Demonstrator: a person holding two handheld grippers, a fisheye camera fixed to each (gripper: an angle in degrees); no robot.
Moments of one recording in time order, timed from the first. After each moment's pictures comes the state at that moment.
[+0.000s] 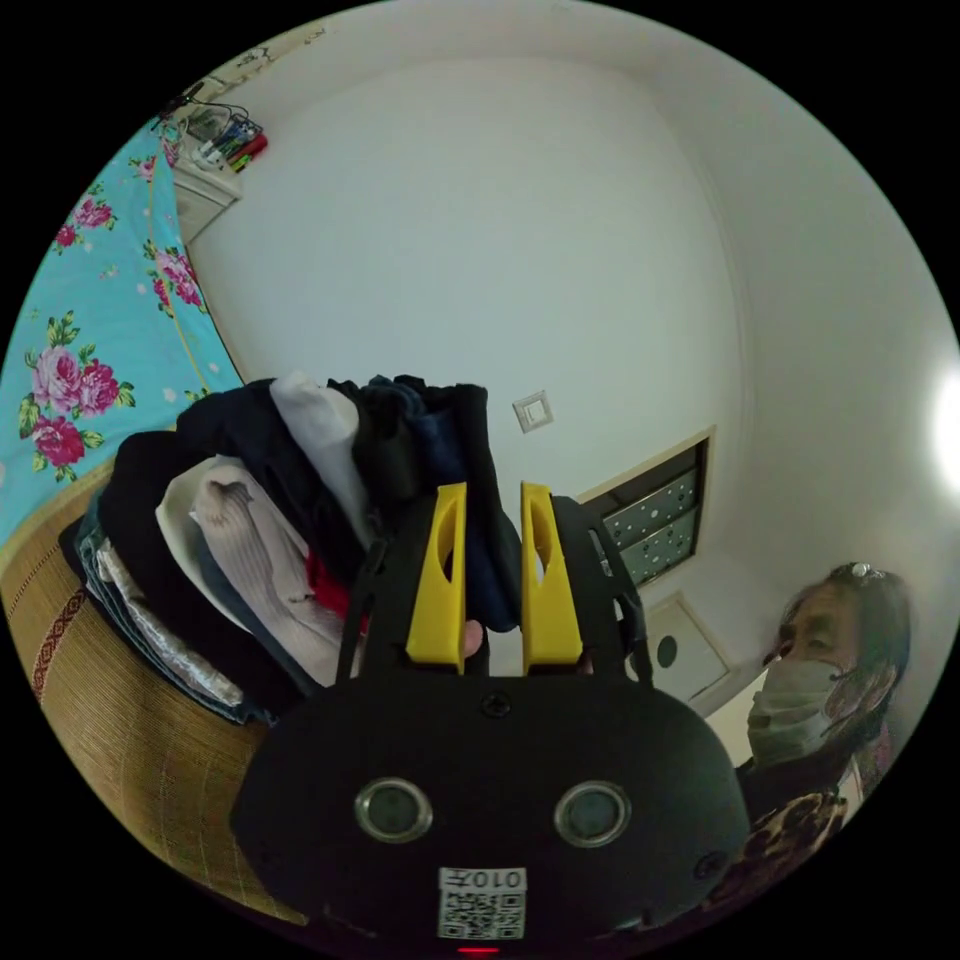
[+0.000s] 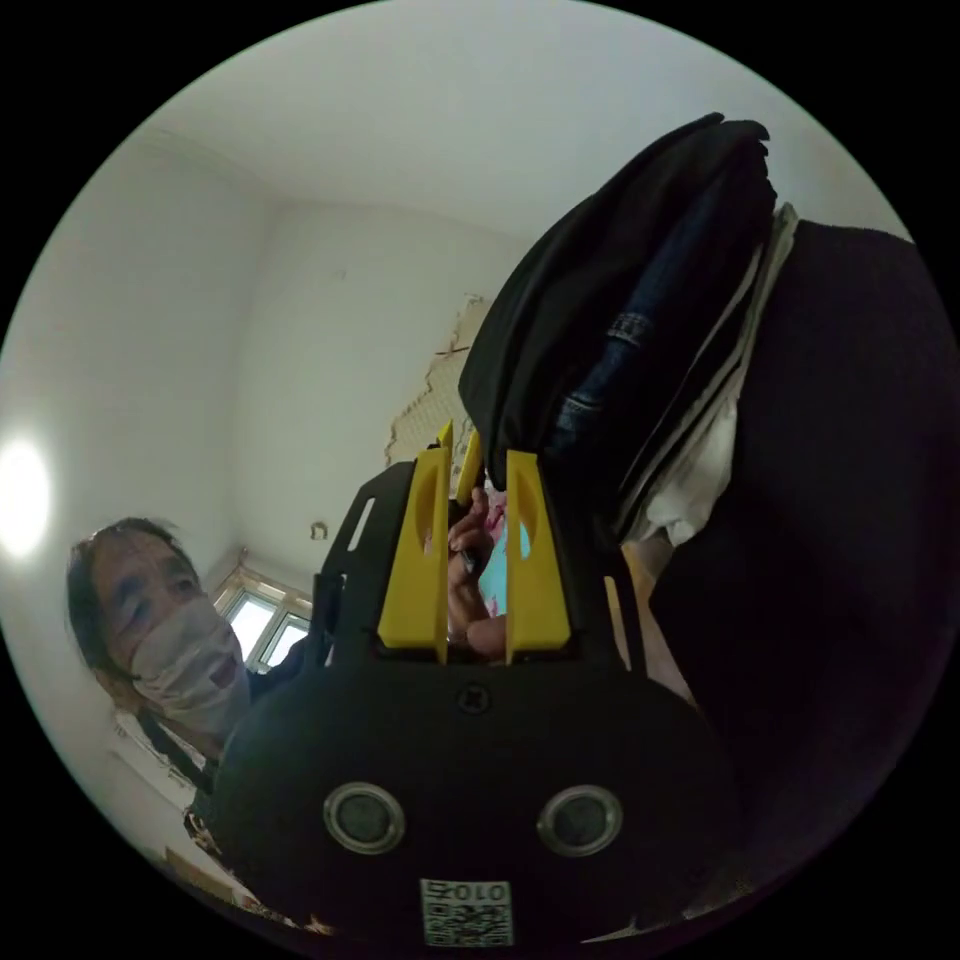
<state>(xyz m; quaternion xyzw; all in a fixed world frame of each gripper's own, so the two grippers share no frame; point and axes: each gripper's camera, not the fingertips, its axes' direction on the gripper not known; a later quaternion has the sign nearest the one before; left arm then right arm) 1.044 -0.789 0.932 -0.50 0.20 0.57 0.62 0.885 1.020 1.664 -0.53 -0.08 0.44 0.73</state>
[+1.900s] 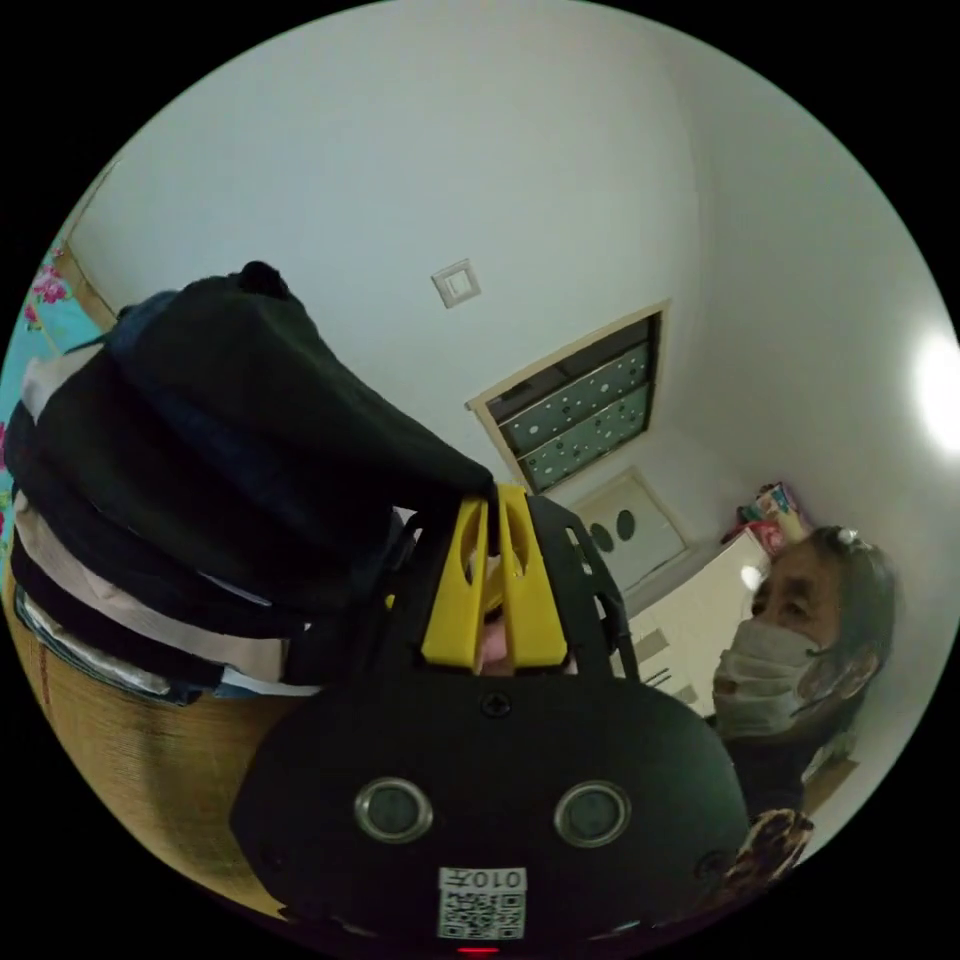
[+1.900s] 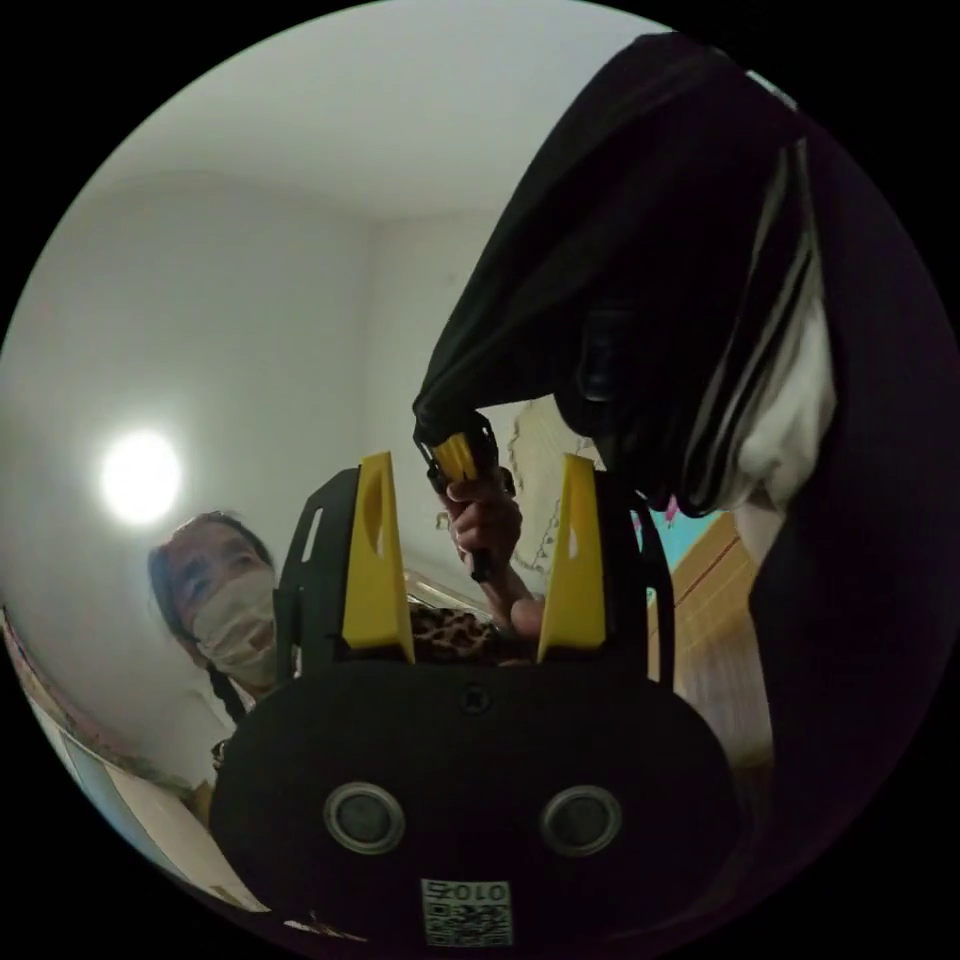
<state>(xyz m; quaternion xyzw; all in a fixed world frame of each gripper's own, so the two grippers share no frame) 1.032 -0.679 0.837 -0.64 0.17 0.60 0.45 0.908 1.041 1.563 -0.41 -0.26 0.53 0.69</state>
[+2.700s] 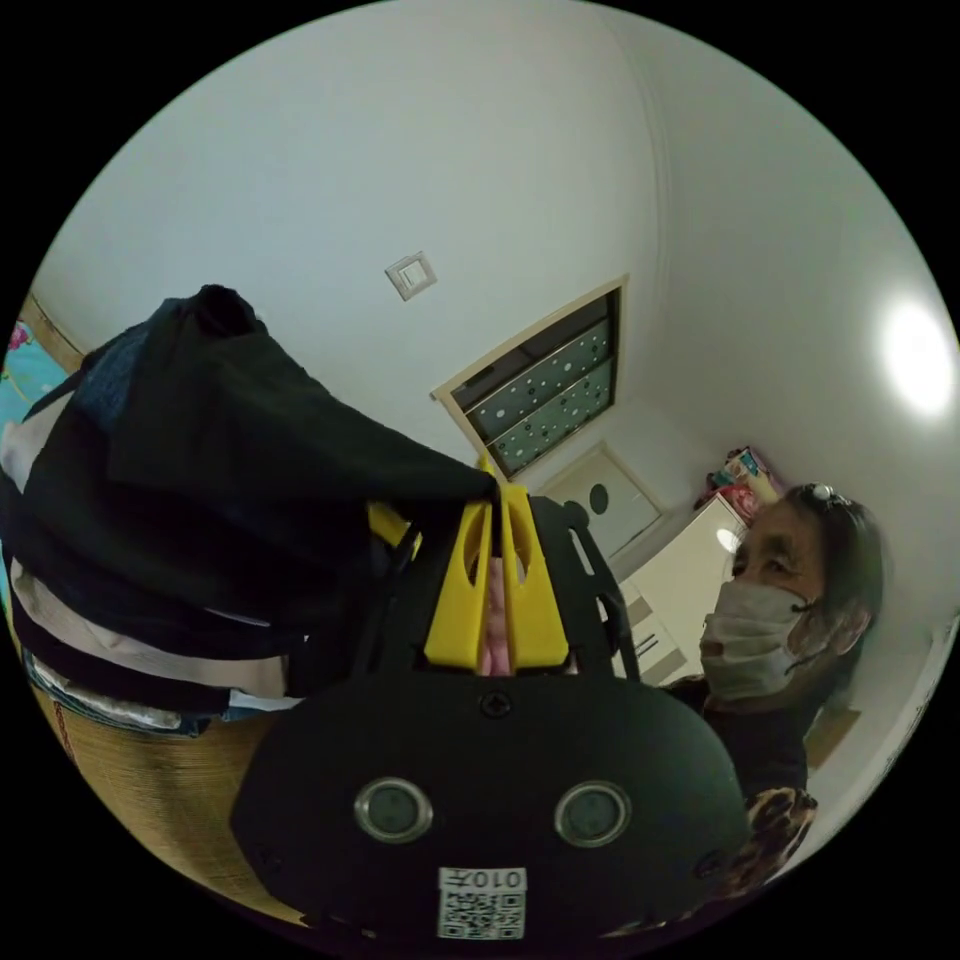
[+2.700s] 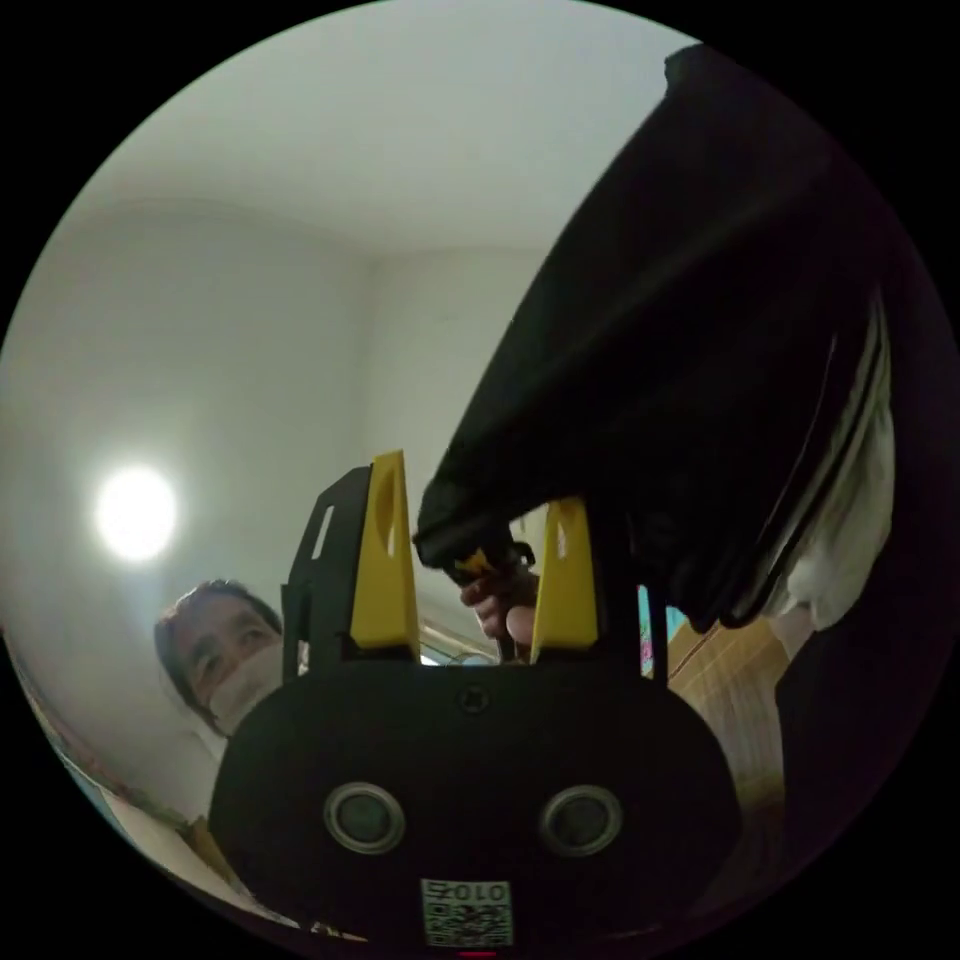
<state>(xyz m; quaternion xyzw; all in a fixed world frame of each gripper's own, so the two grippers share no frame) 1.002 -0.717 0.824 -0.66 0.21 0.60 0.40 0.887 1.034 1.510 -0.38 -0.21 0.55 0.71</state>
